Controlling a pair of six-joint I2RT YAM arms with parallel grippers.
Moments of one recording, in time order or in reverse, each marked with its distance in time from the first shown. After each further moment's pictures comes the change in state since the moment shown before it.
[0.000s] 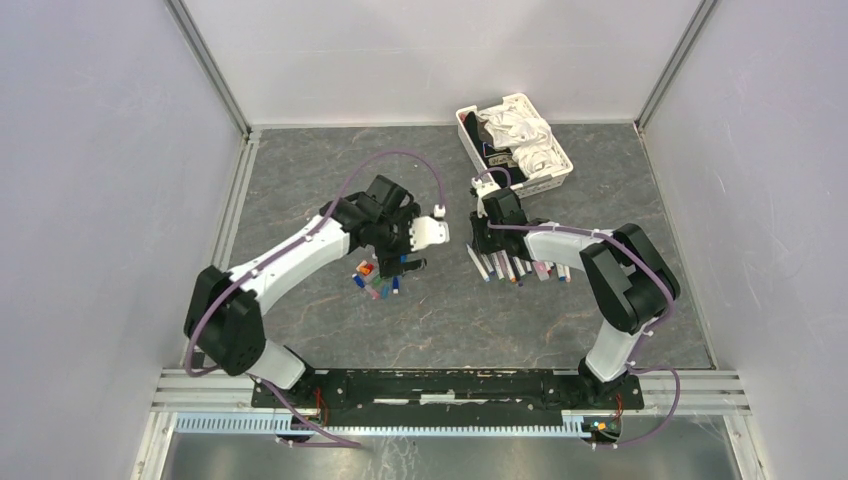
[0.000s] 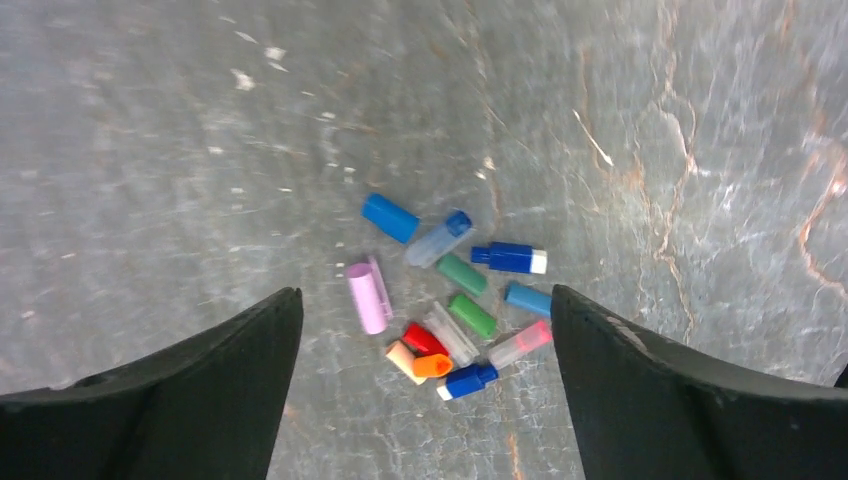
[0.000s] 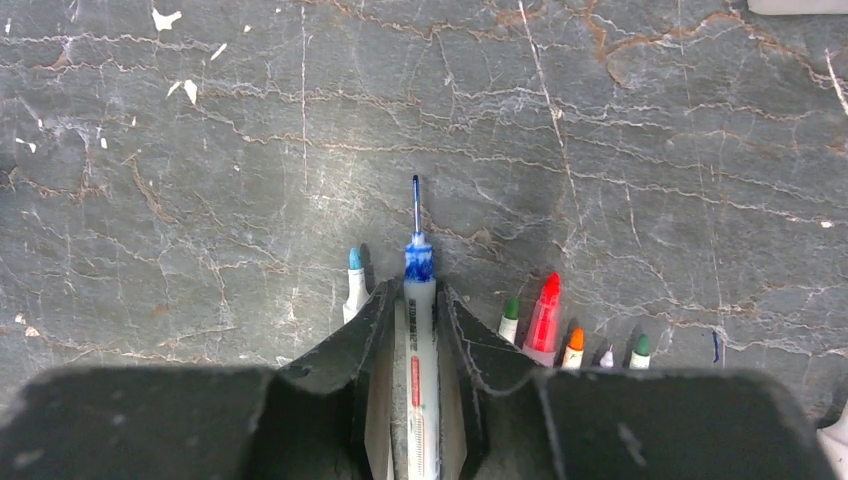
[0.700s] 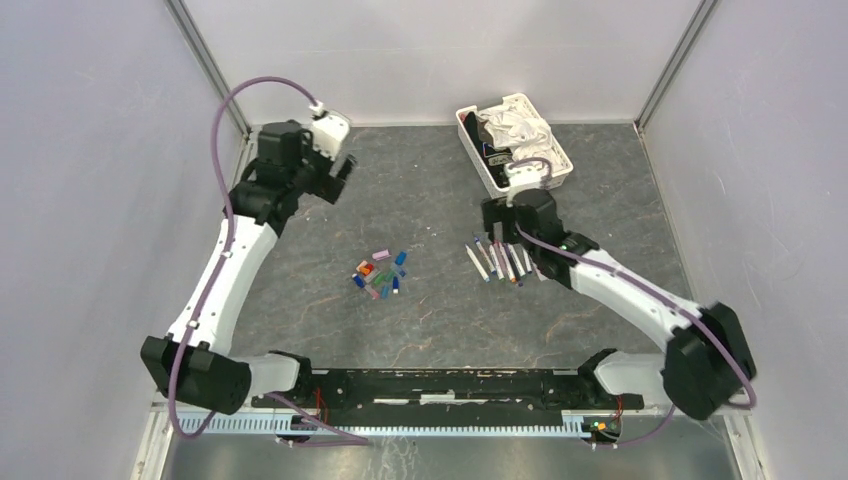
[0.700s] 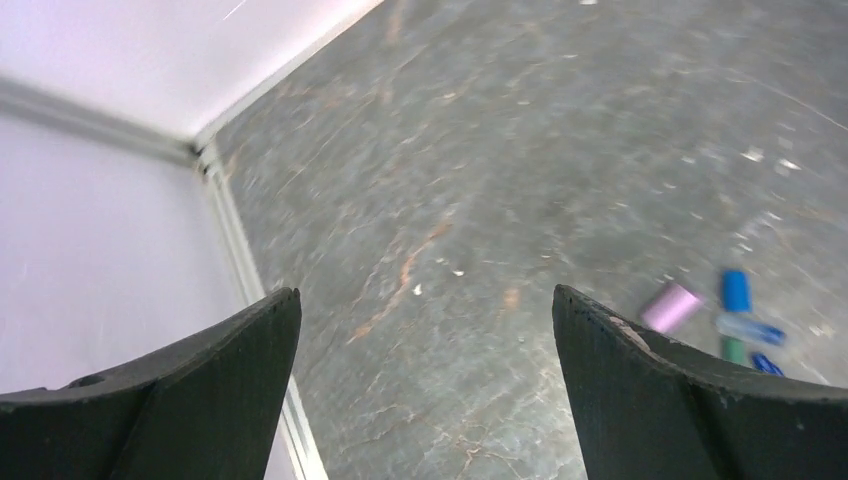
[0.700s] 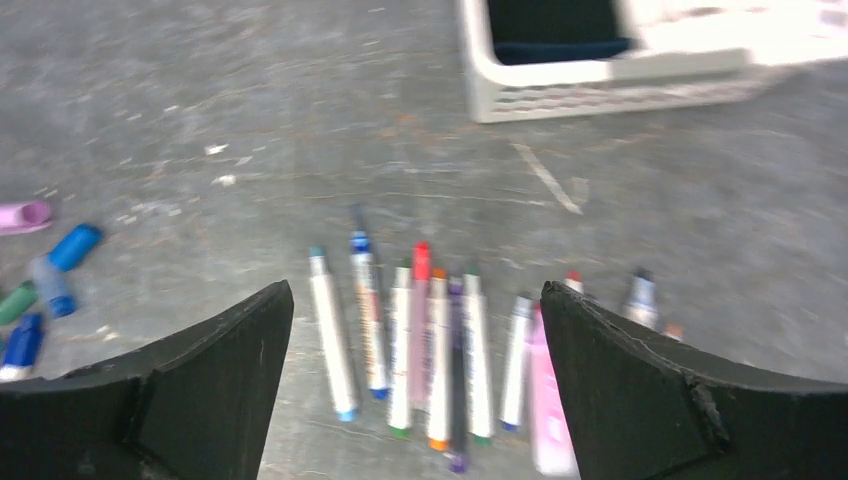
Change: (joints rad) left arm 0.343 -0.252 0.219 0.101 -0.277 -0.390; right arm 0.051 -0.441 -0.077 -0.096 0.240 -0.025
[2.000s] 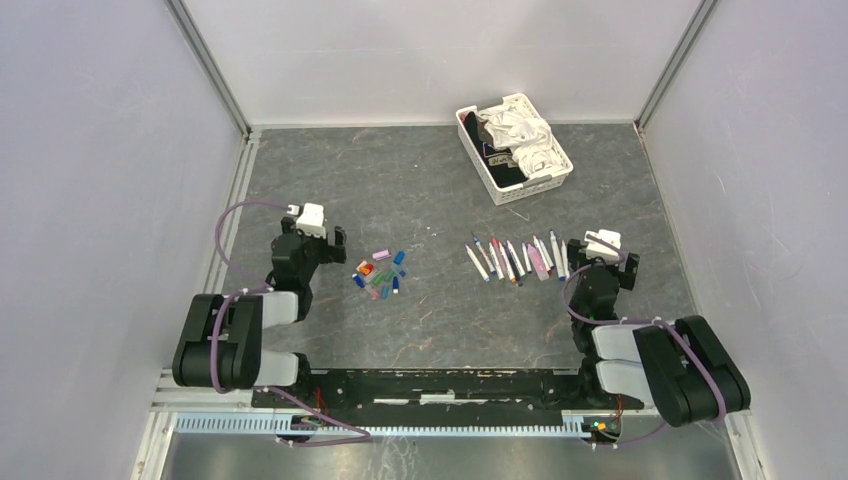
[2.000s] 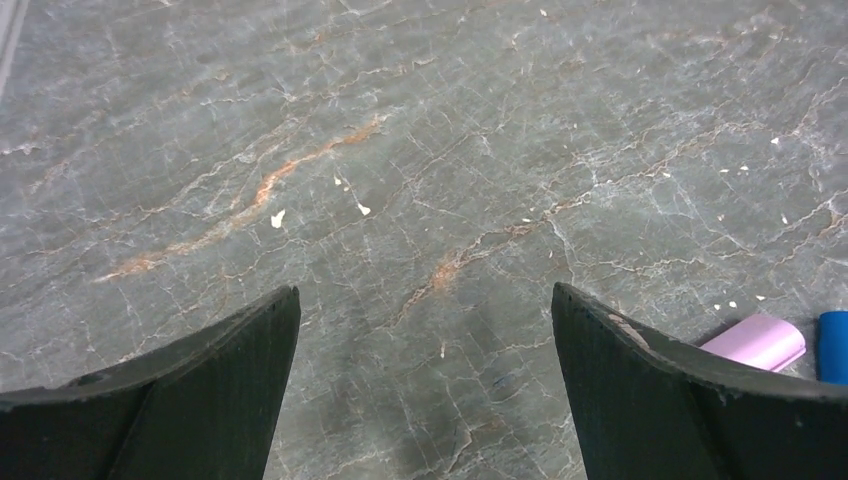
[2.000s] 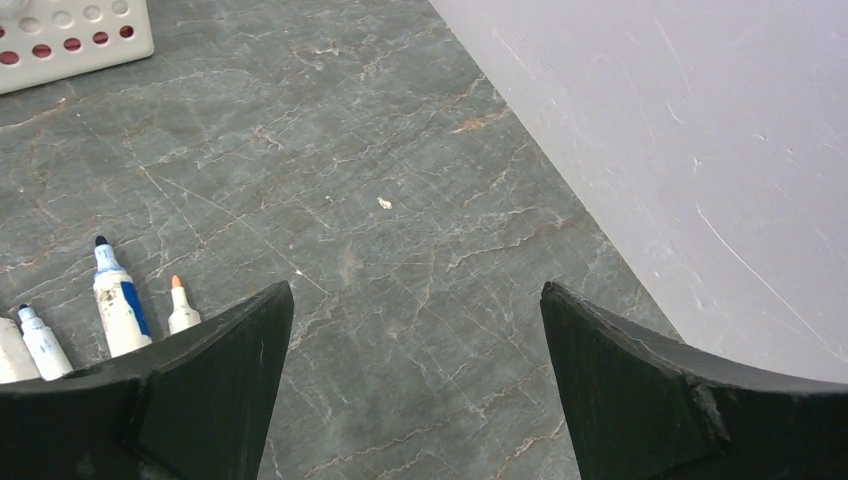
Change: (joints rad) left arm 0.256 0.093 -1.082 1.417 0.137 -0.339; right arm -0.361 -0.105 -0.845 1.205 0.487 -0.386
